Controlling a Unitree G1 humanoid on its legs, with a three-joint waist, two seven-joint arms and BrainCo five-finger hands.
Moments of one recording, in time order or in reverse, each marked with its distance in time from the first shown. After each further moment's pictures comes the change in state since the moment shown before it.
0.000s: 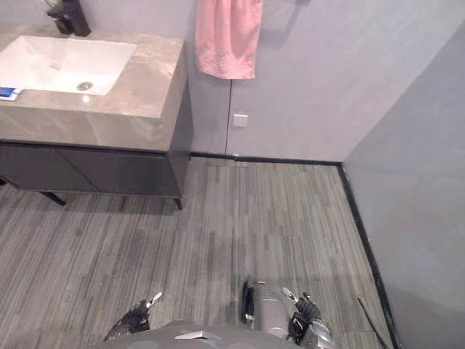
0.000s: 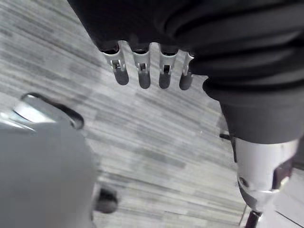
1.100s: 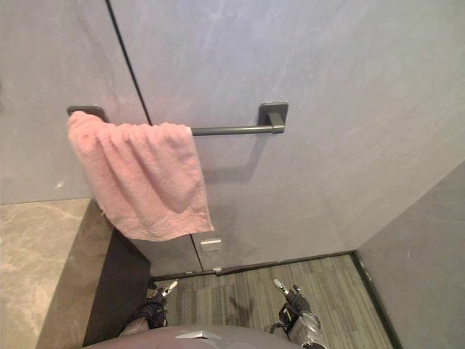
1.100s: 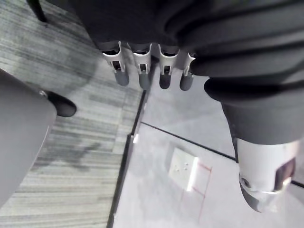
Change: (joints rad) left arm 0.018 -0.048 -0.010 -0.026 0.014 -0.004 0.000; right arm -0.042 0.064 -0.016 0.019 0.024 0.010 0.010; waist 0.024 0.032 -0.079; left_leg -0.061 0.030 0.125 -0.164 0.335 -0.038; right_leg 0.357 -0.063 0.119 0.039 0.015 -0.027
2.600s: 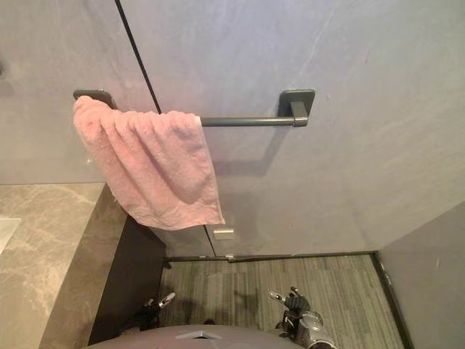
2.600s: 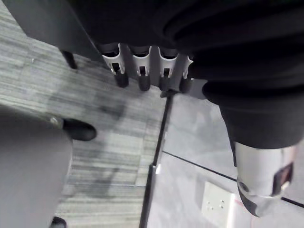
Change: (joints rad) left arm 0.066 0.060 -0.189 -0.110 -0.050 -0.026 0.056; right arm 0.002 -0.111 0.356 -0.061 -0.077 -0.001 -0.037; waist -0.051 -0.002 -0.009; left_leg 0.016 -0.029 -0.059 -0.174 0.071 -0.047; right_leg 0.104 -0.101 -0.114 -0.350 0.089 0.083
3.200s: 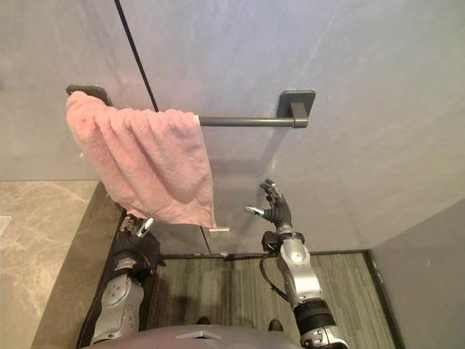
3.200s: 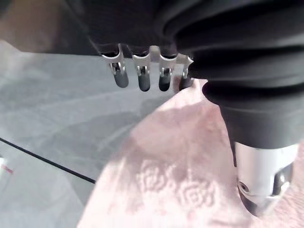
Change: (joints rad) left arm 0.098 -0.066 0.072 -0.796 -0.084 -0.088 0.089; right arm -0.056 0.010 0.170 -0.790 -0.039 -0.069 -0.035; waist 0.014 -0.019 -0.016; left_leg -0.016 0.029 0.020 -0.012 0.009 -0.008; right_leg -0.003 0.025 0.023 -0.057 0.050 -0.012
